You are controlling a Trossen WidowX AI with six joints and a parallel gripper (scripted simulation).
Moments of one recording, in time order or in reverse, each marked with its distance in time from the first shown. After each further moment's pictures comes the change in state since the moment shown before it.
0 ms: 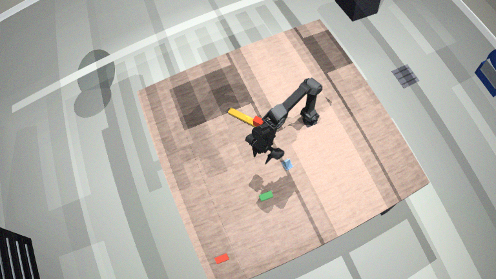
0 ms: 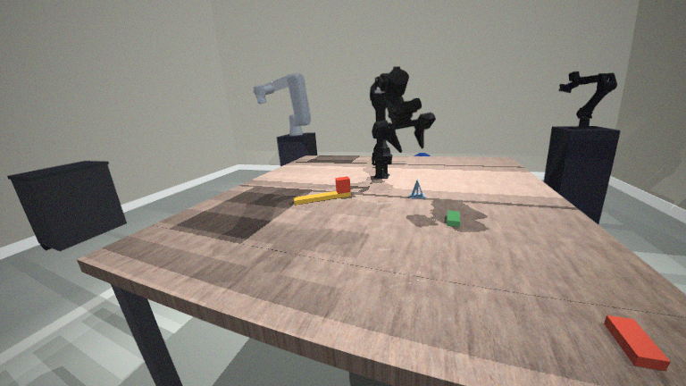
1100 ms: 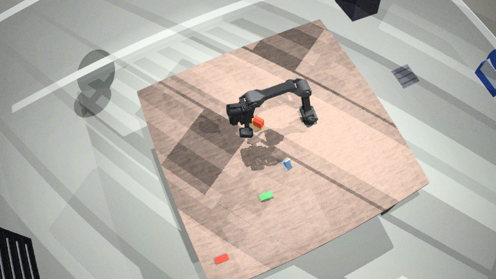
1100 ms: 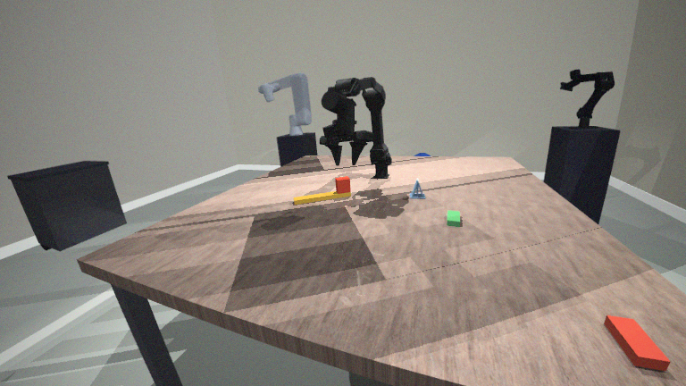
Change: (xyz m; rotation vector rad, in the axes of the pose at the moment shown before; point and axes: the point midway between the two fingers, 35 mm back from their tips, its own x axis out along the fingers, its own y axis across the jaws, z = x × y) arm -0.029 -0.181 -0.083 0.748 0.259 -0.345
